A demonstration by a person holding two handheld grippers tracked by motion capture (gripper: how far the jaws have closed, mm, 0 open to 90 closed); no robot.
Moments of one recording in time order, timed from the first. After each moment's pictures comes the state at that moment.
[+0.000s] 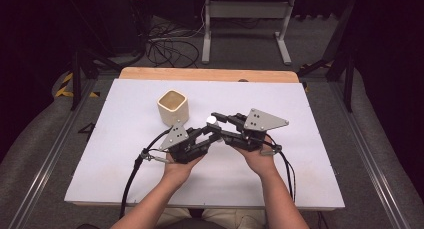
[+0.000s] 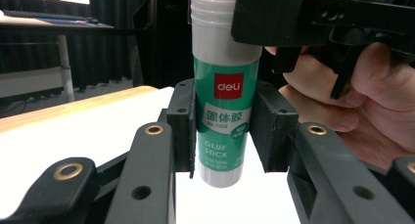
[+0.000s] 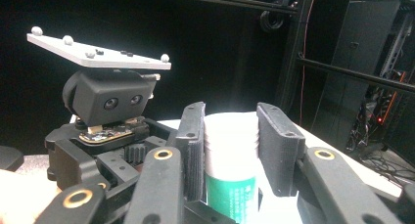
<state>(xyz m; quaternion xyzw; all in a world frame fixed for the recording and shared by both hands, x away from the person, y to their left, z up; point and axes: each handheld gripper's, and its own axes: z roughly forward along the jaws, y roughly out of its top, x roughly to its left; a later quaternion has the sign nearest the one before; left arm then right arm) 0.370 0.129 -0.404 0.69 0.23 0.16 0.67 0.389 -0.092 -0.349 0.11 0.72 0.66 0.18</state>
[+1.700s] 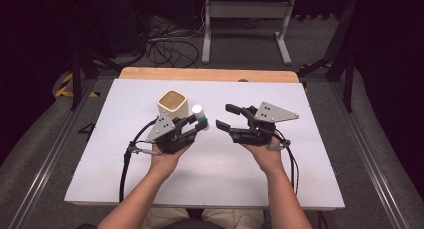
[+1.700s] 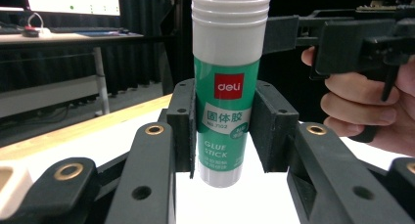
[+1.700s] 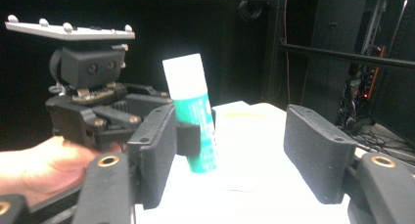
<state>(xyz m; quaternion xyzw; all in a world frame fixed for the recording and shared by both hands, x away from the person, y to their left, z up) 0.383 0.164 -0.383 0.68 0.24 0.22 0.65 0.401 -0.114 -0.345 0.17 0.72 0.65 0.17</state>
